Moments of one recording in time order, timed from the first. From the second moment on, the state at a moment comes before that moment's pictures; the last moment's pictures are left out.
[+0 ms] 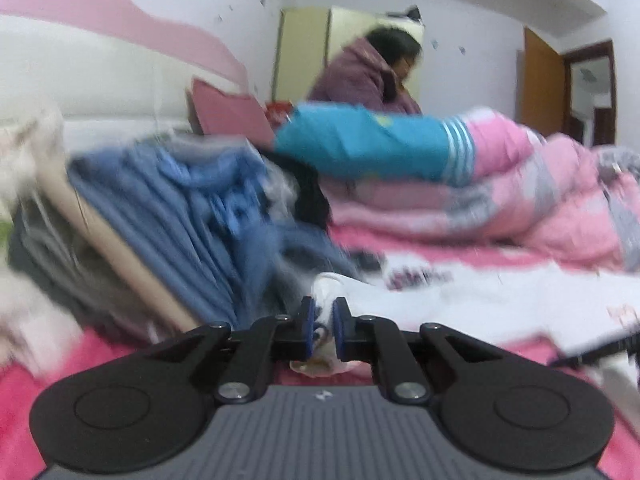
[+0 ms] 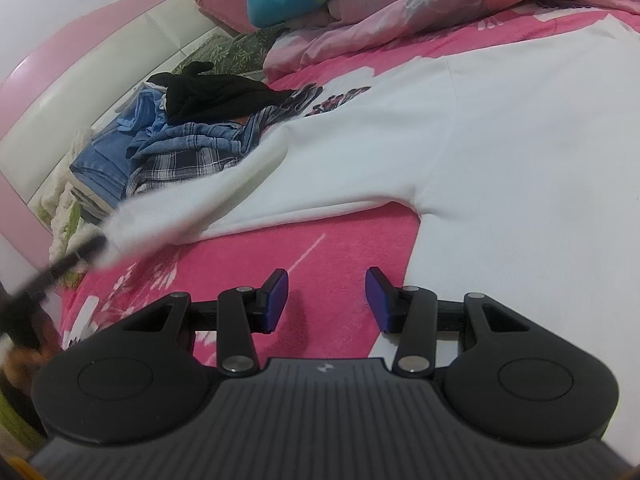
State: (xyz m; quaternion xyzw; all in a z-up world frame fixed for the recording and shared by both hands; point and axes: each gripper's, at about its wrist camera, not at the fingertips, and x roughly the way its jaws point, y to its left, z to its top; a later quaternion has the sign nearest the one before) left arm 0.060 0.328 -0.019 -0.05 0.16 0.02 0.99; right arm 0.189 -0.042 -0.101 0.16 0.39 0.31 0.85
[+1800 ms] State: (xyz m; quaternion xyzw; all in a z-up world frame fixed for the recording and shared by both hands) left arm 0.209 0.253 -0.056 0.06 0.31 0.01 0.95; right arm 0.235 0.023 -0.073 -0.08 0.41 0.31 0.86
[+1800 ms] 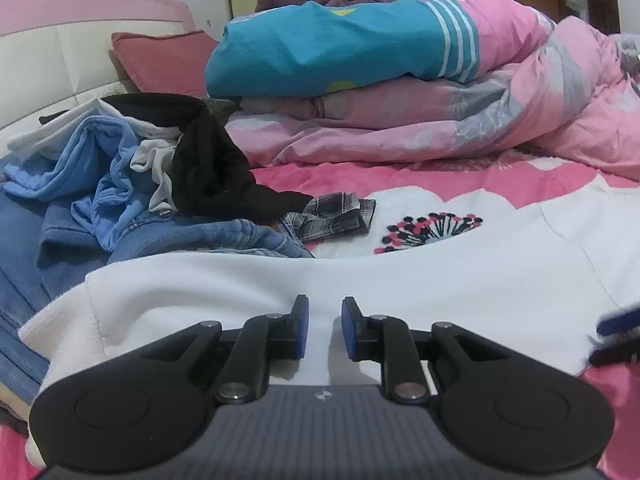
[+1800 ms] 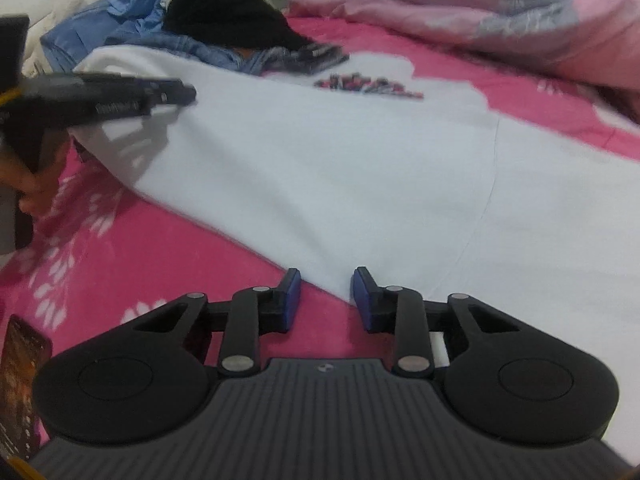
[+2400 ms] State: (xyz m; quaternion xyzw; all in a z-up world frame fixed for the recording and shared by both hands) left arm 0.189 0.238 -0.039 0.06 0.31 -0.01 0.95; right arm 0.140 -0.003 -0.038 0.03 0.36 0.38 0.85
